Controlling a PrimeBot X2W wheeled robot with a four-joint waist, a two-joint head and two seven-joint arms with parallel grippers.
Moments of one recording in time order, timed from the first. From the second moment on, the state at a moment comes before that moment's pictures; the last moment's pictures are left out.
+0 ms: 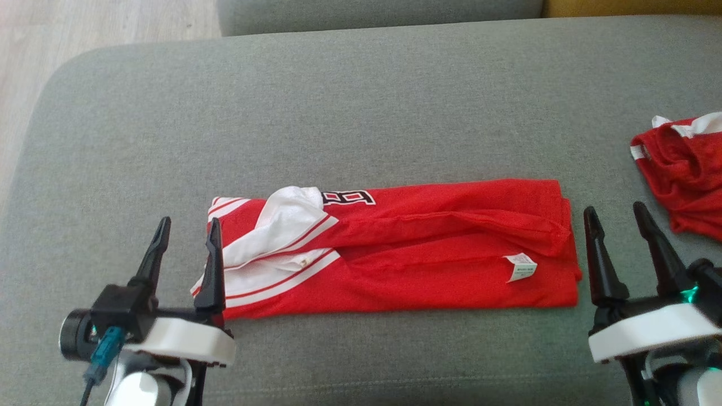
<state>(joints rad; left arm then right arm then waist) 0.01 0.22 -0.27 -0.04 -0.26 0.18 -0.20 0.11 -0.09 -0.03 -0.22 0.21 0.13 0.10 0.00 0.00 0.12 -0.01</state>
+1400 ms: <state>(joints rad) -0.11 0.22 -0.31 -0.01 -0.25 0.17 -0.24 -0.11 -0.13 -0.04 0.22 0.35 0.13 0.34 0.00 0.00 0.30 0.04</state>
